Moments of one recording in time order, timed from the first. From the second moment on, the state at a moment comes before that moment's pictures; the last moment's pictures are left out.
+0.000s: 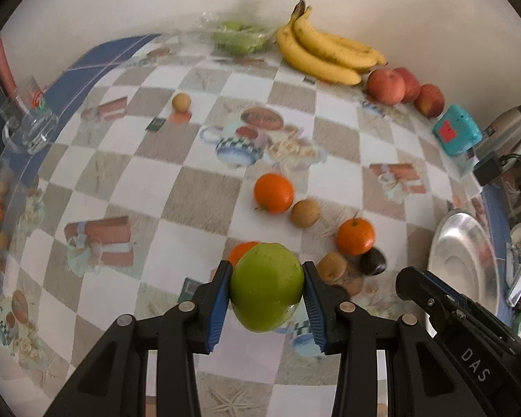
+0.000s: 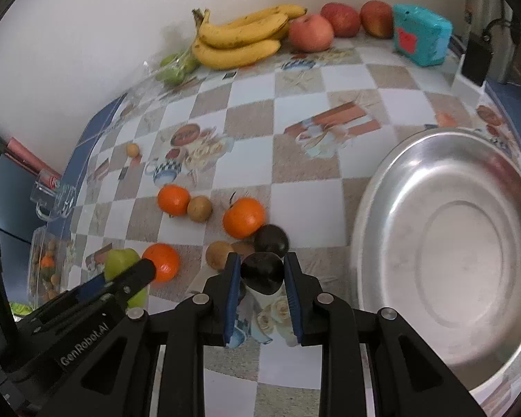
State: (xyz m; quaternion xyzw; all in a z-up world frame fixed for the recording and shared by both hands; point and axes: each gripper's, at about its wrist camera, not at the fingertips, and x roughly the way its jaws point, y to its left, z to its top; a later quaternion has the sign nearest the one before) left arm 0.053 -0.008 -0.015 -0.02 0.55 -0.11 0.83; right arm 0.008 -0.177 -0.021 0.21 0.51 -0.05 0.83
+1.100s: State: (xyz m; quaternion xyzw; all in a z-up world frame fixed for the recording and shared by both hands) left arm -0.012 -0.188 -0.021 0.12 0.51 -0.32 0.79; right arm -0.076 -0.319 -0.023 0.31 0.48 -0.29 0.77
